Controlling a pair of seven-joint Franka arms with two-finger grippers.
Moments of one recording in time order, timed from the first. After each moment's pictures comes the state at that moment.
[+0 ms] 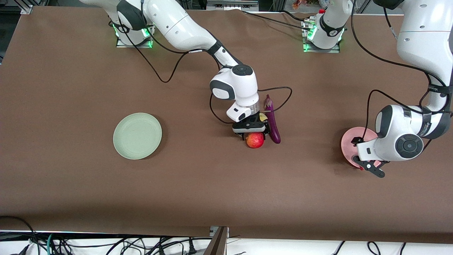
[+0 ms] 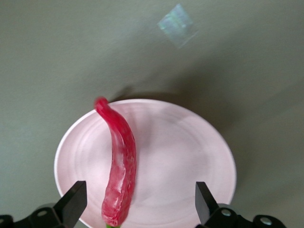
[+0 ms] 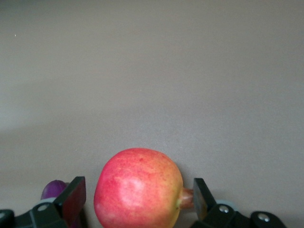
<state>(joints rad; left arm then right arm) 0.15 0.67 -0.13 -1.58 0.32 2.04 0.50 0.89 1.10 -0.05 -1.04 -0.39 2.59 1.23</state>
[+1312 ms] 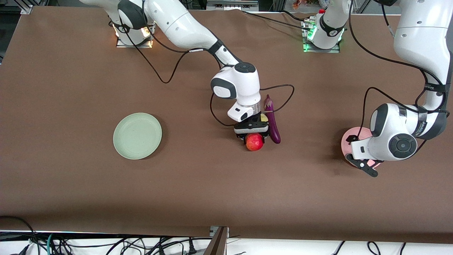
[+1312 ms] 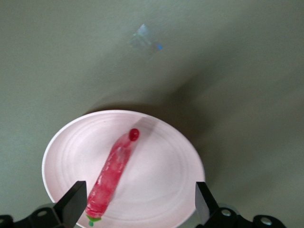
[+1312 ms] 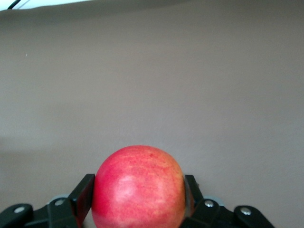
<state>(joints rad) 0.14 0.64 -0.17 -1.57 0.32 1.96 0.48 0.90 1.07 -0.11 -0.98 -0.35 2.50 1.11</state>
